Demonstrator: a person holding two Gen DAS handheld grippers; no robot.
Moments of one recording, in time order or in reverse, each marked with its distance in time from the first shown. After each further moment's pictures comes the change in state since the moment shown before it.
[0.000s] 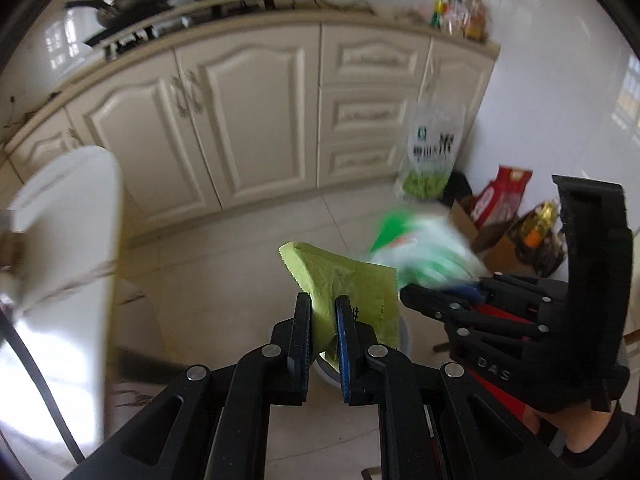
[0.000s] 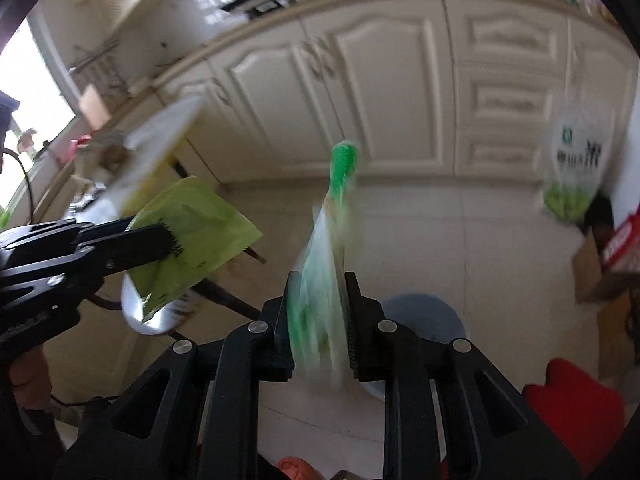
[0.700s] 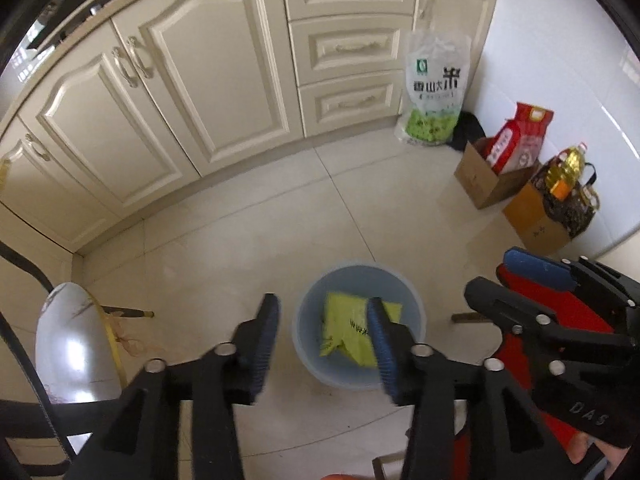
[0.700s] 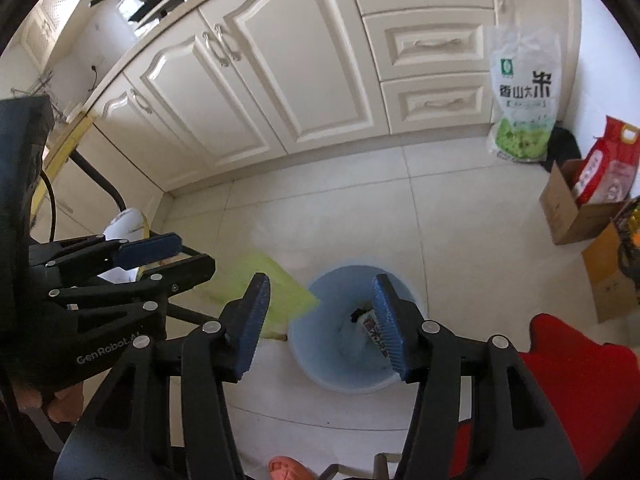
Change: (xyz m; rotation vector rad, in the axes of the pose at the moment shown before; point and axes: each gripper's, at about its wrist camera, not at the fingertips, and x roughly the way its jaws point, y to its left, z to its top) left arm 0.165 -0.058 0.067 0.083 0.147 0.067; right arm 0.003 -0.093 -0.026 0.157 0.004 -0.104
